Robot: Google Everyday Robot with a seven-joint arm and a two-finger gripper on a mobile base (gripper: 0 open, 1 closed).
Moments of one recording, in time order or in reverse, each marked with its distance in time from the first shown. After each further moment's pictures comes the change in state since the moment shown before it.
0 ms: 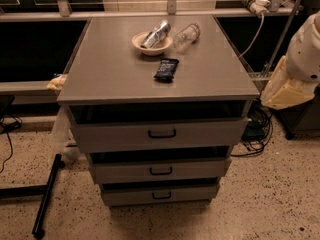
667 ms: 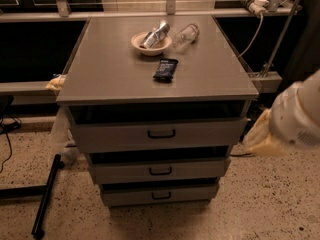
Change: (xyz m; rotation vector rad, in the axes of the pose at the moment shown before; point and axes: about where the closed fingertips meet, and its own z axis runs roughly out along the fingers) arm 0.005 0.060 0.071 -0.035 -0.117 0.029
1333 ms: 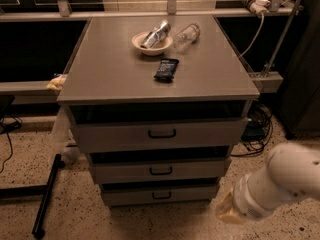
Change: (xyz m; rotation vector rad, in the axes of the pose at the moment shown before) arm 0.071 0.084 0.224 -0.240 -0.062 0.104
